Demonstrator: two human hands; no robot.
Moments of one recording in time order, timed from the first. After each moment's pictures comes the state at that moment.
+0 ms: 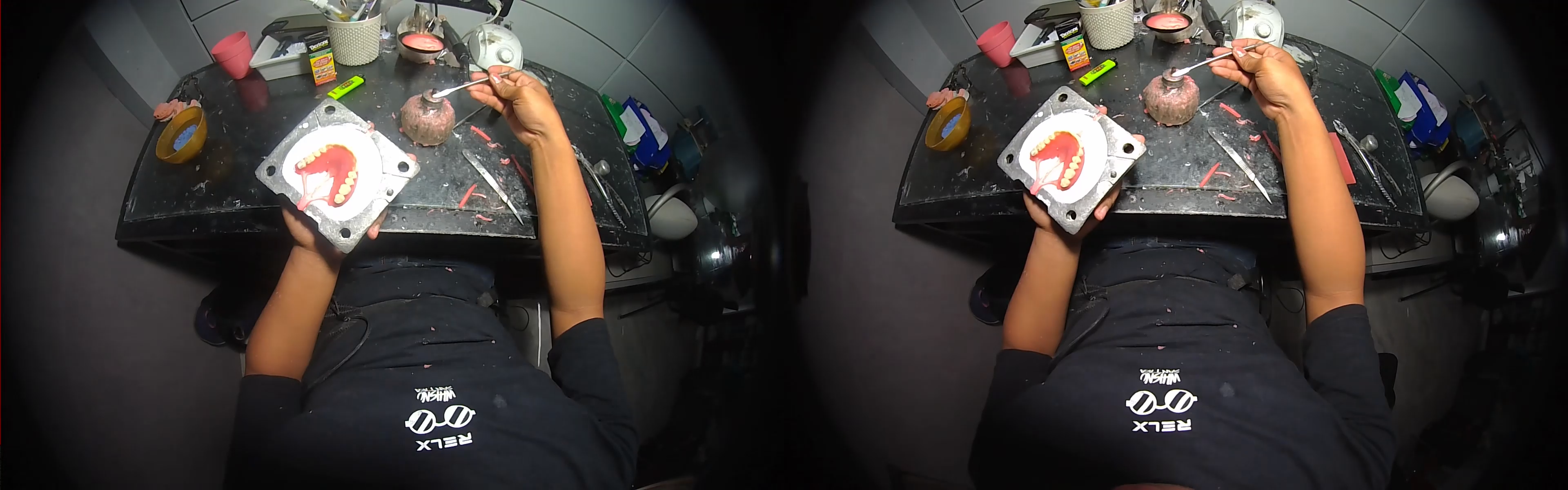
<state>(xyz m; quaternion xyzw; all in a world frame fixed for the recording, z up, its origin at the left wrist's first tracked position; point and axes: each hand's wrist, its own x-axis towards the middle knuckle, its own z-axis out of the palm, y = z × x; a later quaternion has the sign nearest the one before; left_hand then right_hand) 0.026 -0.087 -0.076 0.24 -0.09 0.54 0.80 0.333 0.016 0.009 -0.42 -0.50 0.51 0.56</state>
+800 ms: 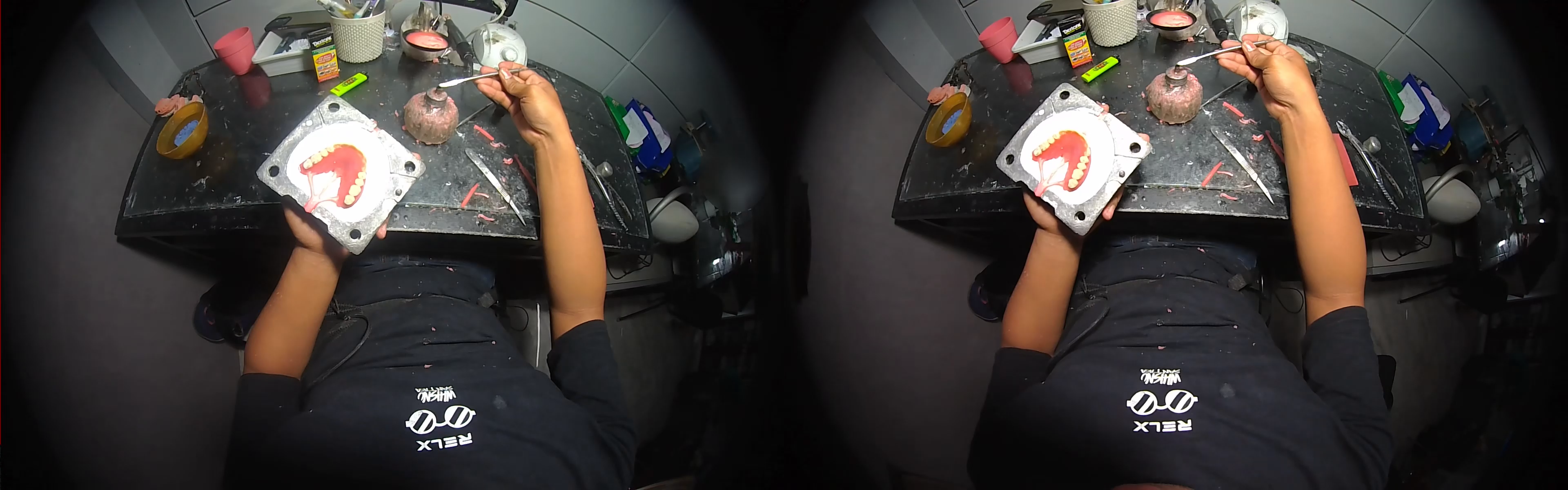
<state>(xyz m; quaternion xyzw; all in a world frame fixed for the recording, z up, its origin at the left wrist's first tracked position) 0.024 -0.090 -0.080 0.27 -0.07 0.54 0.80 0.332 0.014 0.014 -0.41 -0.48 0.50 0.60</state>
